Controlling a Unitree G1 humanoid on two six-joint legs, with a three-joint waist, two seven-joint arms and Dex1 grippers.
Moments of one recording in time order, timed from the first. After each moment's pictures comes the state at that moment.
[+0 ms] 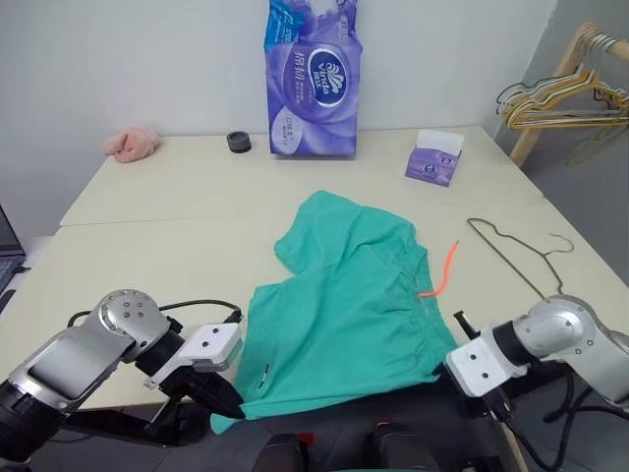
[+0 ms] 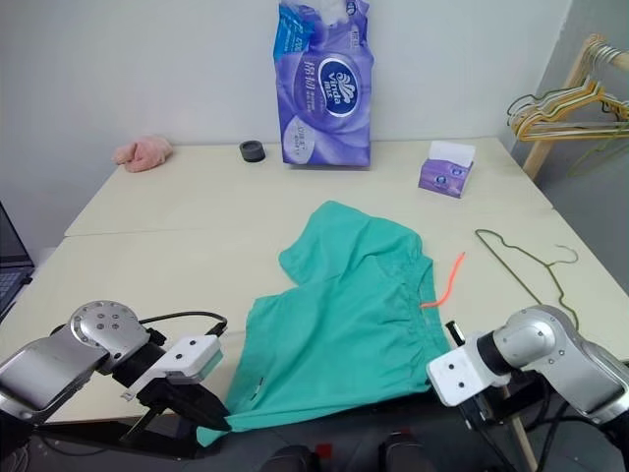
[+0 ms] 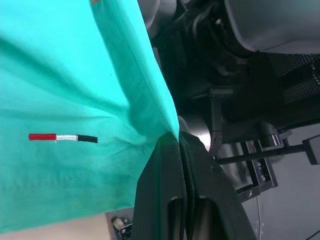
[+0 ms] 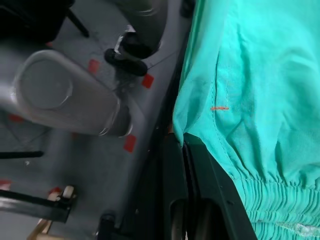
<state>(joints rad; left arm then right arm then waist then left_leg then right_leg) -0.15 1.20 -0.29 -0.31 -0.42 0.41 -1.60 -0.16 -1.11 0.36 -0.41 0.02 0.00 1.33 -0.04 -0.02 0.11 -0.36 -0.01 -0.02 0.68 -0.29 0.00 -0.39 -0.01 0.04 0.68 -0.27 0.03</state>
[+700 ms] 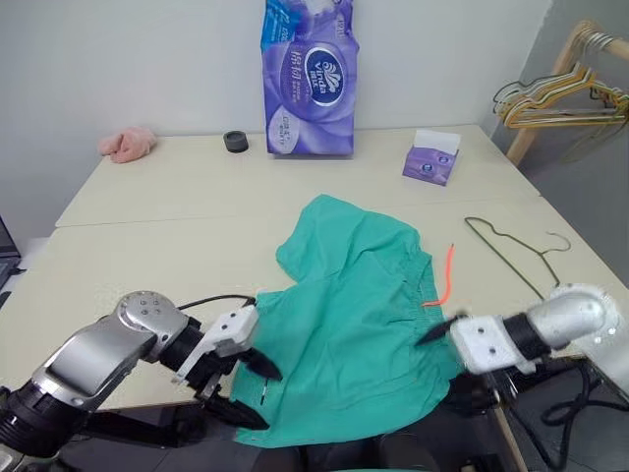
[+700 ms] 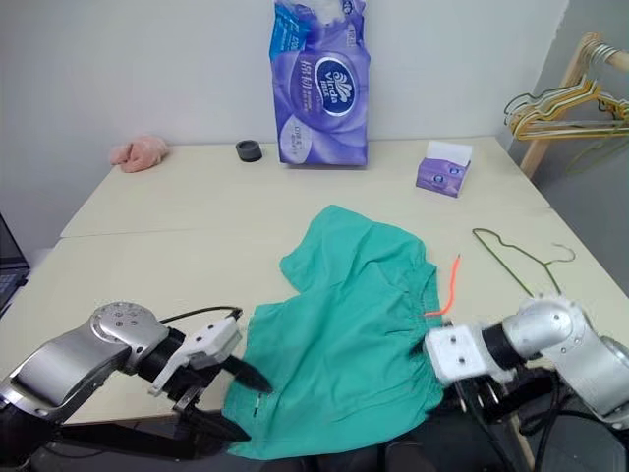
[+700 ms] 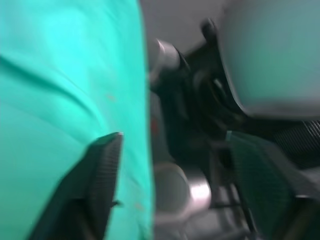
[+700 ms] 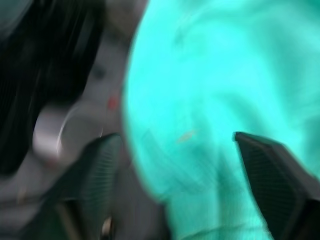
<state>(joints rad) -0.23 1.01 -0.23 -0.35 -0.55 0.64 -1.46 -0.22 -1.04 0.14 -0.58 0.33 0.45 1.29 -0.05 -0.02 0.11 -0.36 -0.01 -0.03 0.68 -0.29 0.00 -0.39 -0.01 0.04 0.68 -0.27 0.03</state>
